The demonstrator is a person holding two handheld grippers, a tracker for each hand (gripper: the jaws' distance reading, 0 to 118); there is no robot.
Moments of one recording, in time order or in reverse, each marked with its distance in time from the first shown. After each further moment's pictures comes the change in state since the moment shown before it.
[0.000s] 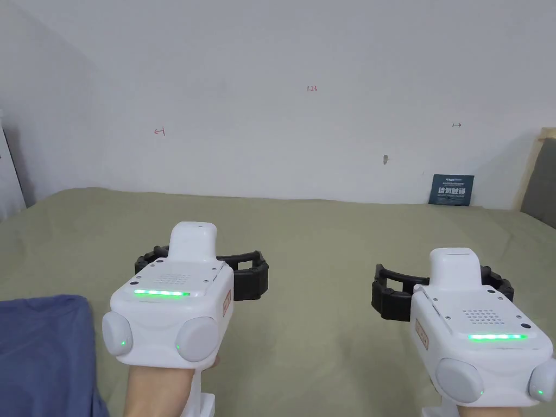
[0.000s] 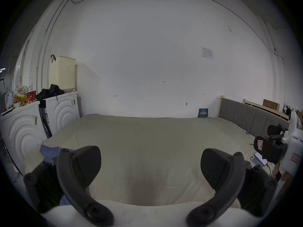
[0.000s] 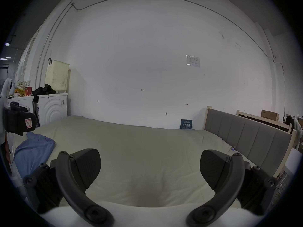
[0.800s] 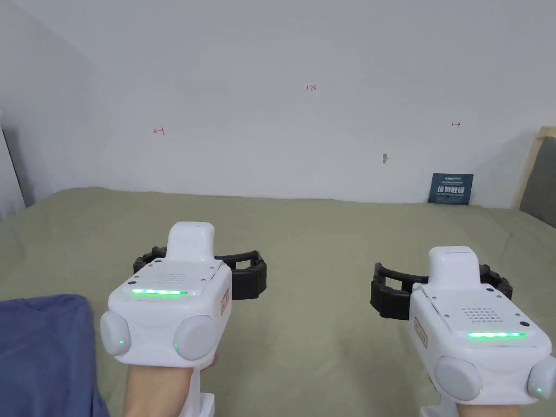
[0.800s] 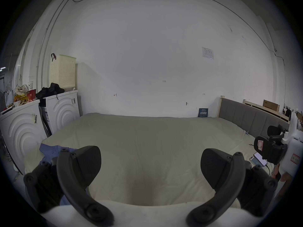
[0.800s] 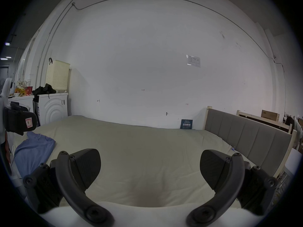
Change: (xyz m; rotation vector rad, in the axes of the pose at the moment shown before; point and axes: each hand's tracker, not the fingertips) left arm -0.001 0.000 0.002 -0.007 -0.001 0.012; right arm -0.001 0.001 0.001 -0.002 0.002 -0.002
